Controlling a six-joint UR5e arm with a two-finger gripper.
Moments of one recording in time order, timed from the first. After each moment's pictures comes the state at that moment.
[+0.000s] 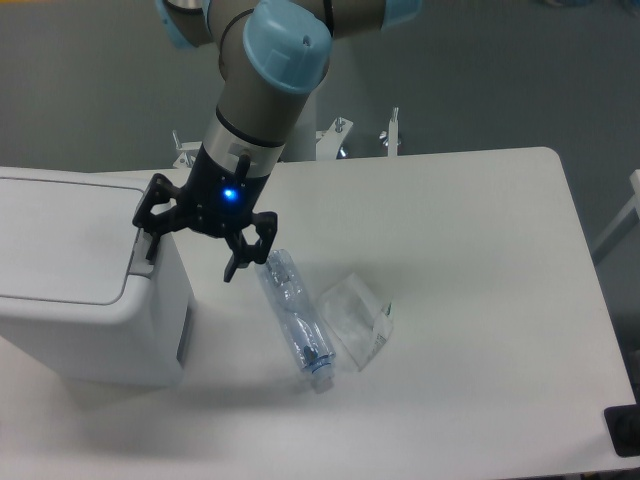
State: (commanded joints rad) arm 2.30 -1.72 -1.57 -1.20 1.04 0.32
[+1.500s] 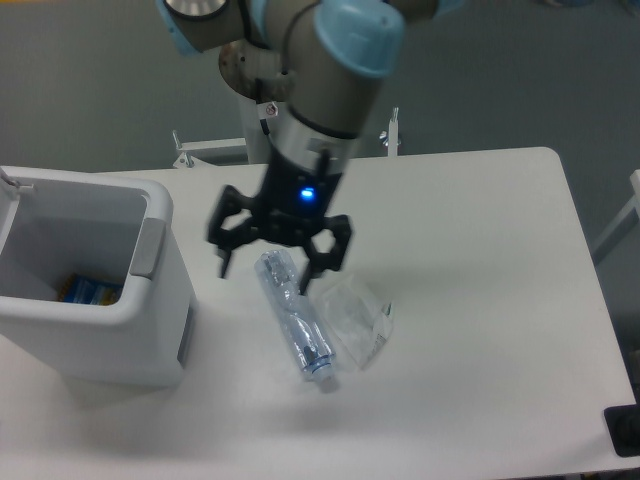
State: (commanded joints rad) arm 2.52 -1.79 -1.50 -1.07 1.04 0.43
